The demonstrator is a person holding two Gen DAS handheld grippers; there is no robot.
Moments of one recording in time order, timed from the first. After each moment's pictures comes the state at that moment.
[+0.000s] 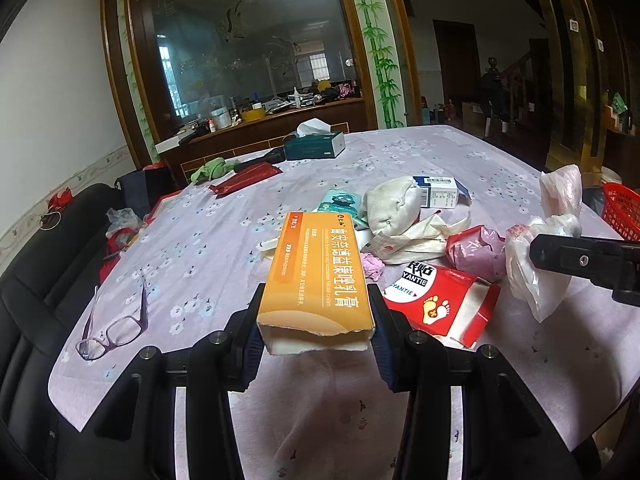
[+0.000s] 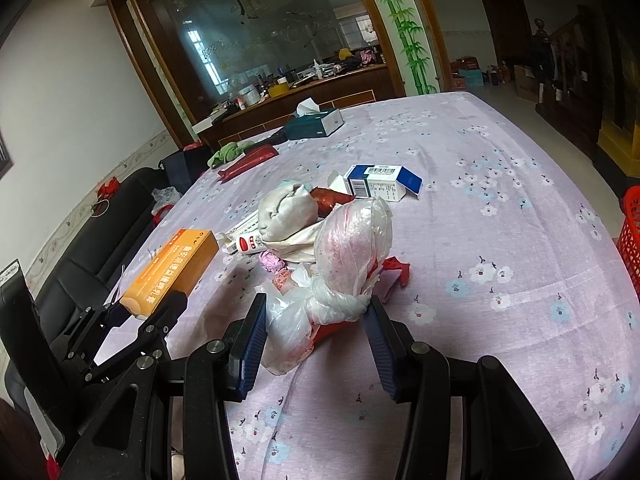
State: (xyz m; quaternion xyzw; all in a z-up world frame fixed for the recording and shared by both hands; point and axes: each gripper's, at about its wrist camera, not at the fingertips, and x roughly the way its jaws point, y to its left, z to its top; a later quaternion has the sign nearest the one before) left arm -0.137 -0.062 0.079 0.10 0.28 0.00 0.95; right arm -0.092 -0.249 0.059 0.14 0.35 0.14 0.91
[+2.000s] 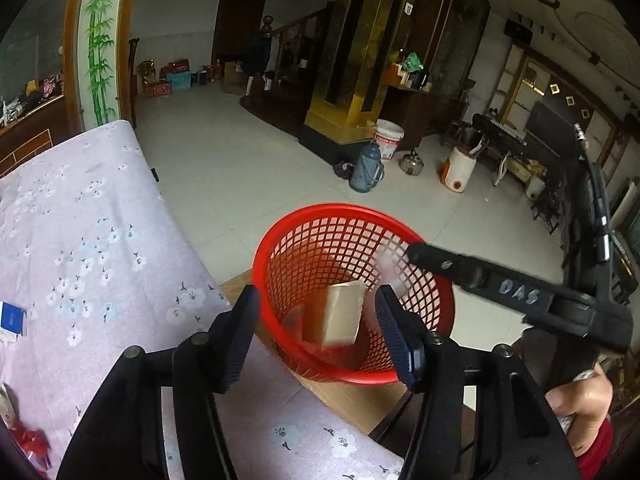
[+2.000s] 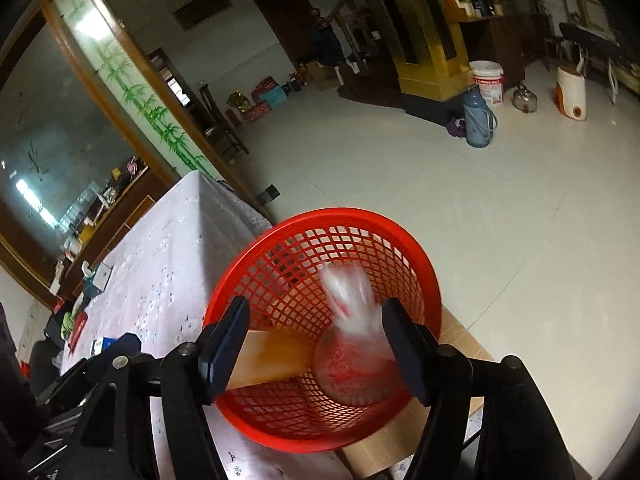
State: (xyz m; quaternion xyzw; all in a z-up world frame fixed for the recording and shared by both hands) left arm -0.063 -0.468 0.094 0.07 0.38 -0.42 0.82; right arm -0.134 -0.649 0.057 0.31 0.32 -0.17 0.88
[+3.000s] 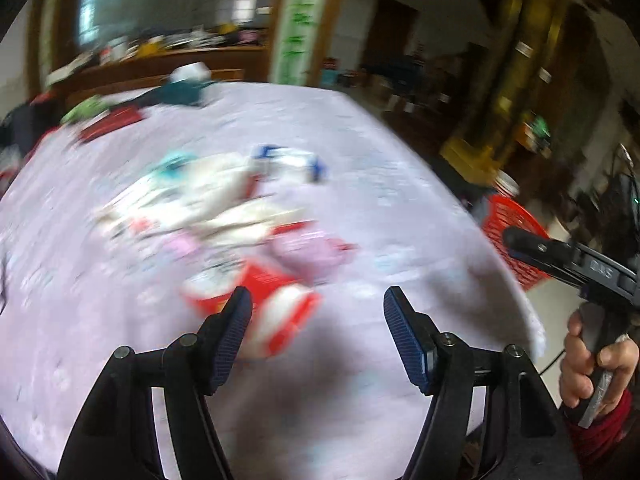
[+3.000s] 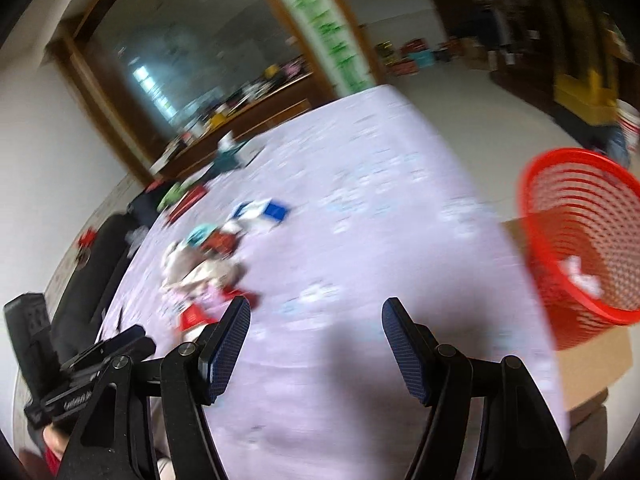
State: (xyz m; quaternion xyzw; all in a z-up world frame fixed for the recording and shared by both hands) left arm -0.099 -0.118 0.077 -0.03 0.40 -0.19 0.90; right arm -0.094 -0.394 0.064 0.21 0.37 0.10 0.90
